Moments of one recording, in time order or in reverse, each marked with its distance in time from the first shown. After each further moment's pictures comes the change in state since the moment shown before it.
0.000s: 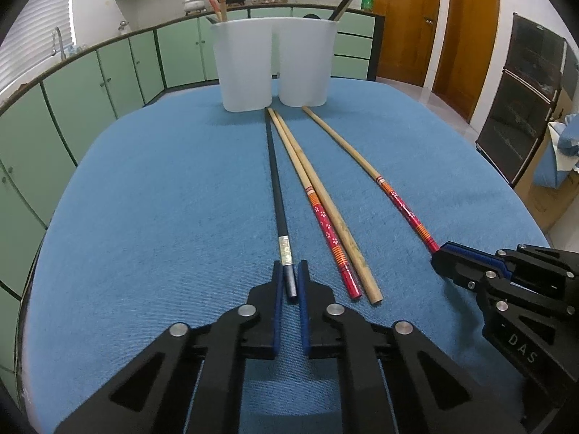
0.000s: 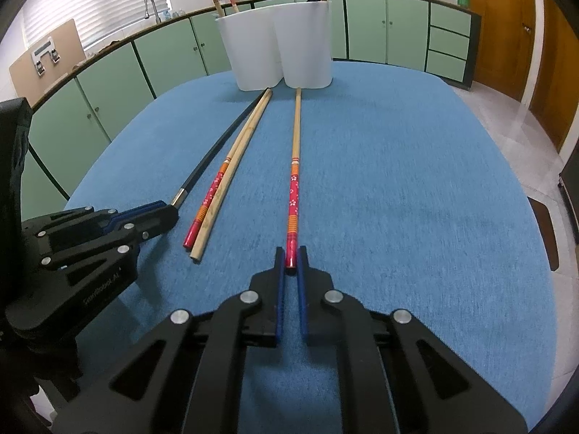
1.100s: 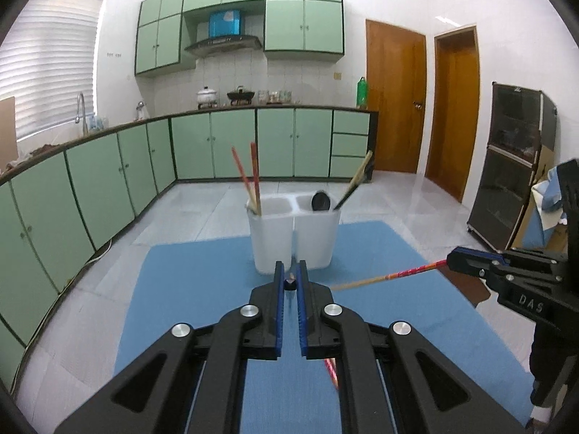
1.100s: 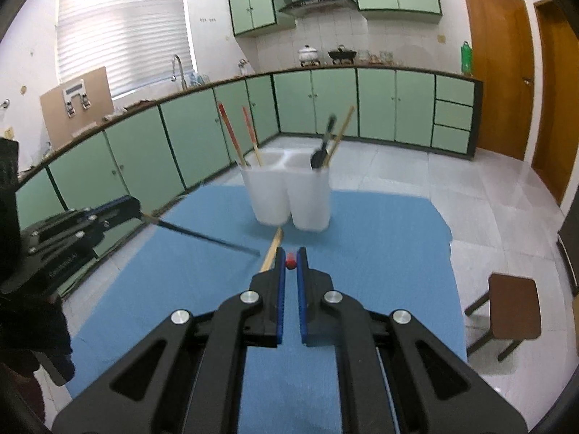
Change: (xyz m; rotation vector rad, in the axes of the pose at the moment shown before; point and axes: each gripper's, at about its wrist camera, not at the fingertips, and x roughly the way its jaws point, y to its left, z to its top) left arm -0.135 0.025 0.082 0.010 -0.401 0.000; right arm -0.116 -0.013 0.101 -0.068 -0.296 0.066
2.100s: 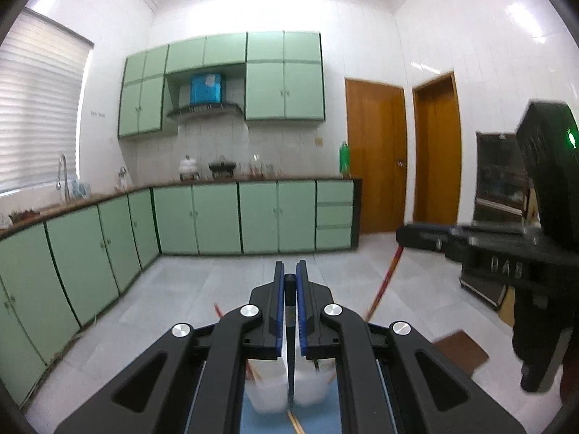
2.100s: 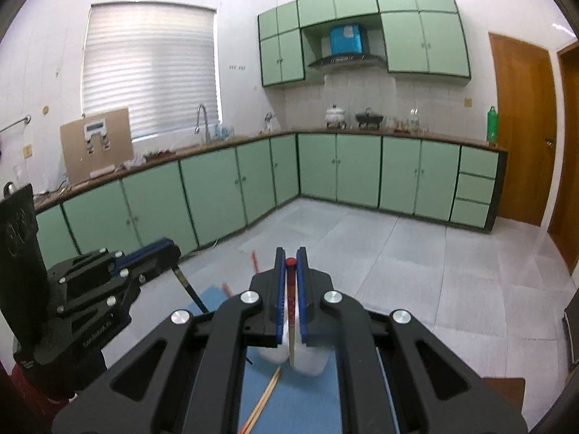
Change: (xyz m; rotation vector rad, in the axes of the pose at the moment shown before) left arm 0.029 0.000 0.160 0.046 -0.280 -0.055; right arm 0.009 -0.008 0.201 -0.093 -0.213 0.045
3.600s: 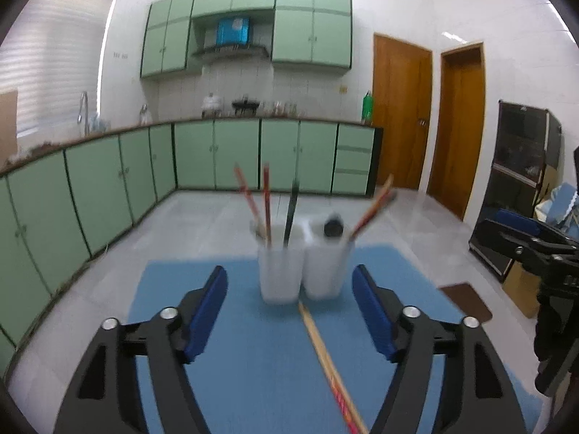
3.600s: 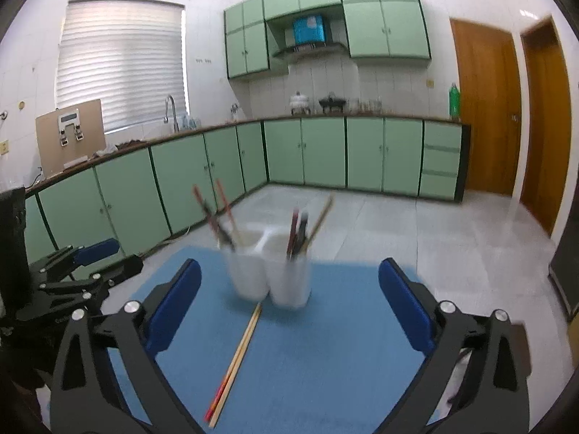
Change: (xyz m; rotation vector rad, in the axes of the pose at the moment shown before) left arm -0.041 0.016 -0.149 -0.095 0.256 0.061; right arm -0.039 0.013 -0.181 0.091 0.067 -0.125
